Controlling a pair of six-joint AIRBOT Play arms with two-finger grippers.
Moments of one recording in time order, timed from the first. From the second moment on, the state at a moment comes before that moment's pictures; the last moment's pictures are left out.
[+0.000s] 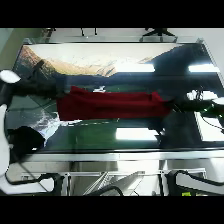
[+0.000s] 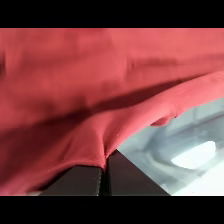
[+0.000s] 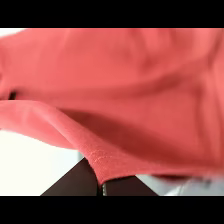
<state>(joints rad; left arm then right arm) 0.12 -1.49 1.42 0.92 -1.32 -1.27 -0.40 -1.37 0.95 -0.58 1.13 0.95</state>
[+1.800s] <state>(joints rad) -0.11 -2.02 2.04 0.95 -1.45 -1.31 -0.30 -1.82 1.49 -0.71 1.31 0.96</state>
